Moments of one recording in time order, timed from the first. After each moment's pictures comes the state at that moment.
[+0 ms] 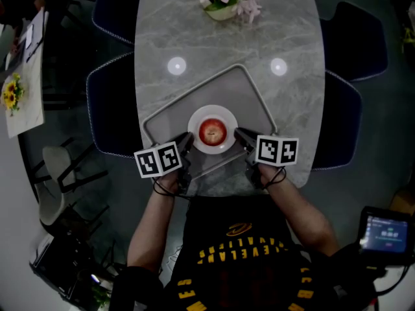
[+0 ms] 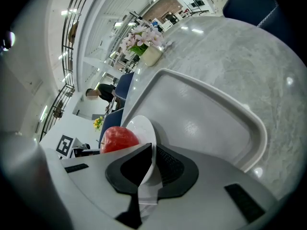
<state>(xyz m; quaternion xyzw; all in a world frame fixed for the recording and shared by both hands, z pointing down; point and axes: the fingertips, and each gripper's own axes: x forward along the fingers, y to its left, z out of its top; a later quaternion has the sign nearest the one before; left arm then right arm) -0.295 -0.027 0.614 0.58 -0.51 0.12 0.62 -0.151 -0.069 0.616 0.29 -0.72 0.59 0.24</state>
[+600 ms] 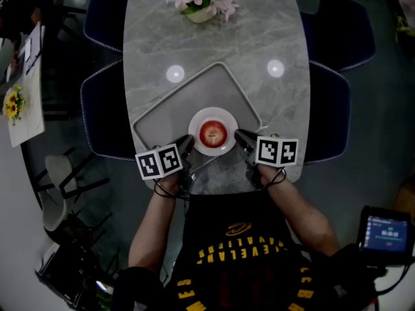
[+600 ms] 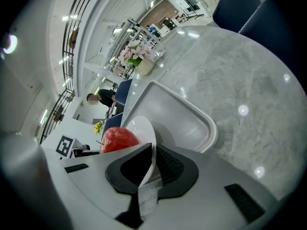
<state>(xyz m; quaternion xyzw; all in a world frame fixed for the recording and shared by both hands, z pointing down) -0.244 -0.022 0.599 0.60 -0.50 0.13 0.61 -0.099 -0.059 0.603 0.31 -0.71 0.59 0.21</state>
